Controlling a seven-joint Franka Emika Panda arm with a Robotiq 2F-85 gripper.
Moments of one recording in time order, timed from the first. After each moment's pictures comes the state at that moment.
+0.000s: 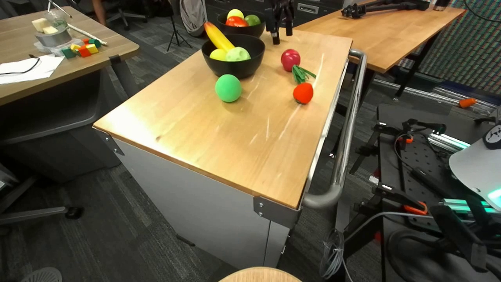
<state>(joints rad) -0.29 0.58 -0.13 -1.57 0.01 1.92 -0.23</state>
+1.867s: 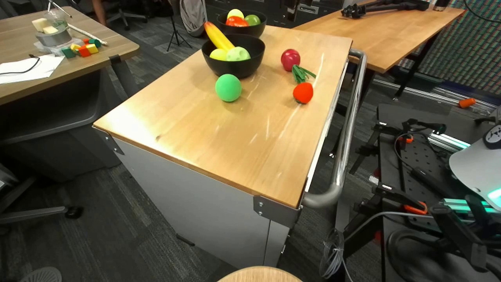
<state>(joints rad) -0.13 -0.05 -0.16 -2.30 -0.34 2.45 0.16</state>
